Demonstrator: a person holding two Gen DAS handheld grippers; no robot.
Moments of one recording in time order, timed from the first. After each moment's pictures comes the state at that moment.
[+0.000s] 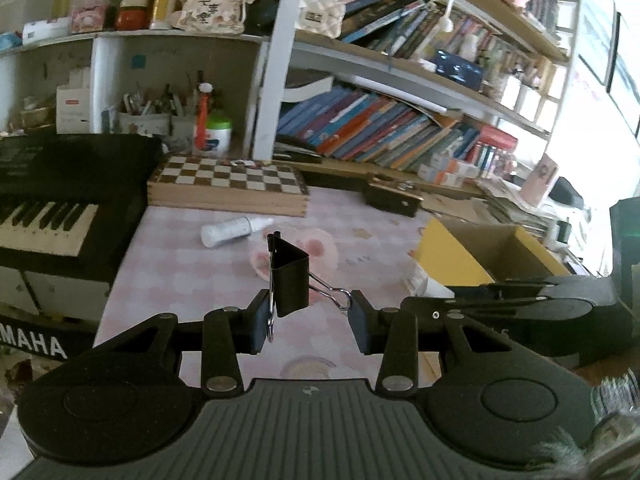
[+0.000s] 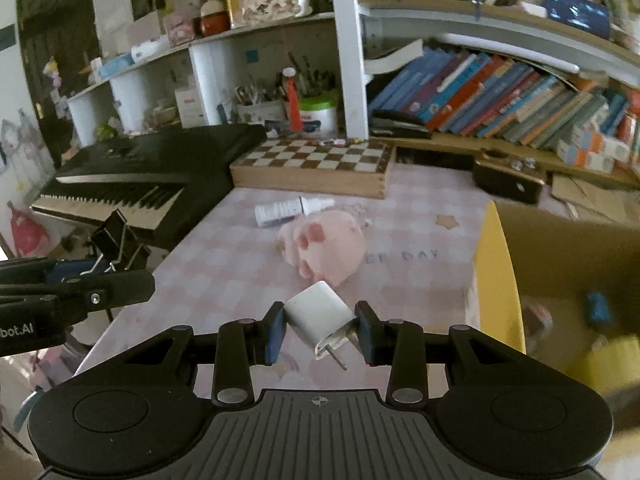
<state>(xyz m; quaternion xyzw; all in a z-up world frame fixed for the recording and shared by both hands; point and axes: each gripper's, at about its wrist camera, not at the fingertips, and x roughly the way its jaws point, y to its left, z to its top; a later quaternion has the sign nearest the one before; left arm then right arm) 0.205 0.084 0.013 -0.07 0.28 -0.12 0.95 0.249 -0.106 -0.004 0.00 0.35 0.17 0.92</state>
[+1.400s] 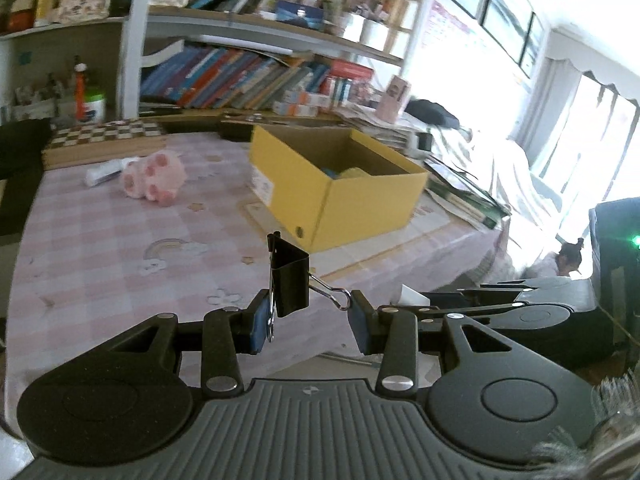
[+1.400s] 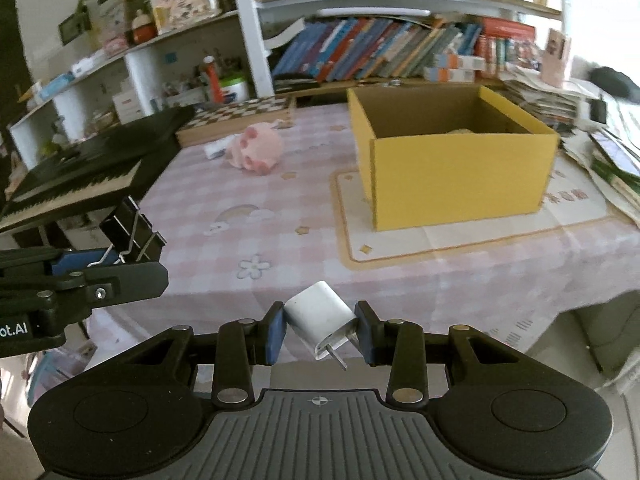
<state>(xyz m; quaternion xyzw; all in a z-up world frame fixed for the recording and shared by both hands) 0.049 0.038 0.003 -0.02 0.31 -0.30 0.90 0.032 -0.143 -0.016 0.06 0.37 0.02 0.93</state>
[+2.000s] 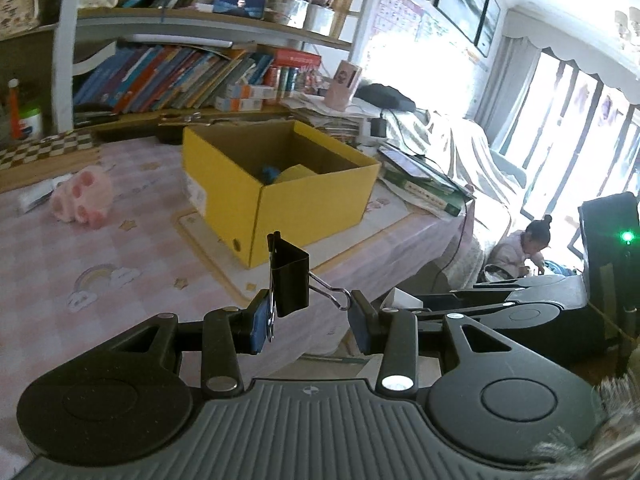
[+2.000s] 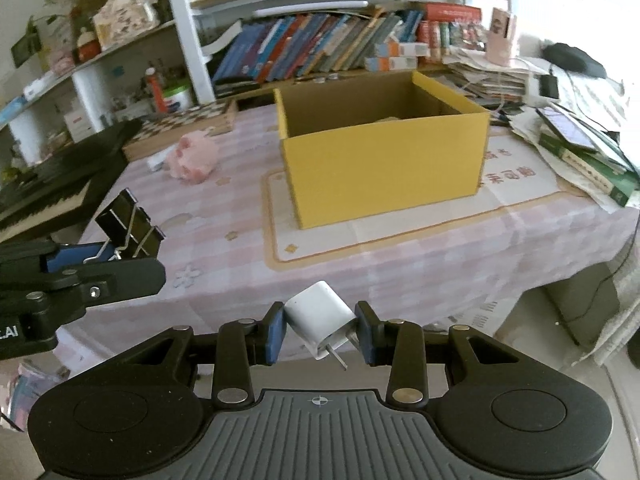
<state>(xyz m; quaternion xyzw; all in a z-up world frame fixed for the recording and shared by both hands) 0.073 -0.020 0.005 0.01 0.31 -0.36 0.88 0.033 -0.193 -0.019 0.09 0.38 -0.04 0.92</state>
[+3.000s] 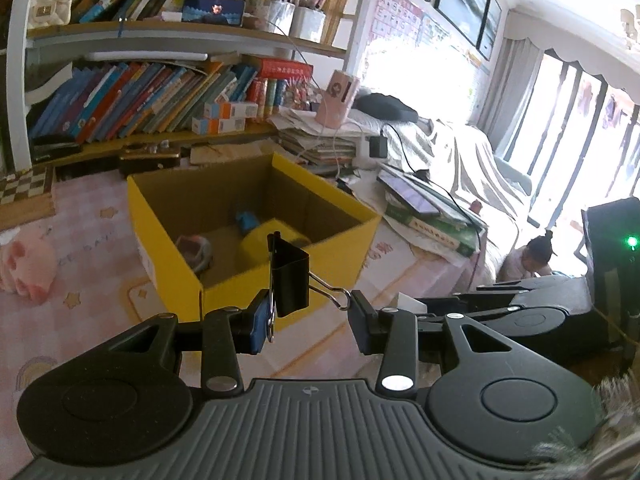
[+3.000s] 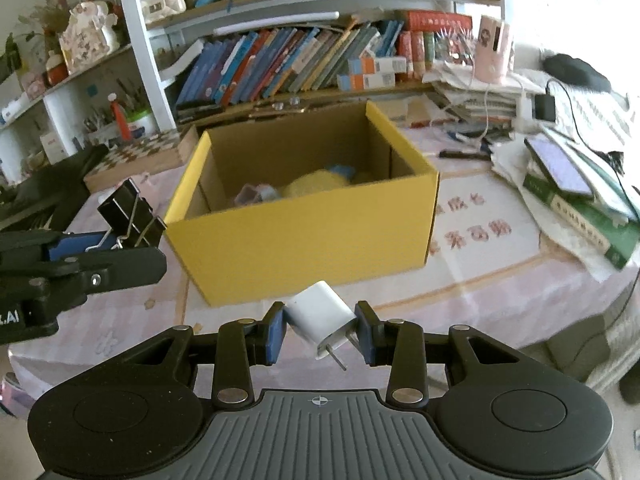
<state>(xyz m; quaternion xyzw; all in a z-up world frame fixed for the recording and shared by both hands) 0.156 -0.130 0.019 0.01 0.29 -0.36 0.89 0.110 -0.302 -0.006 0.08 0.37 -0.03 0.93</state>
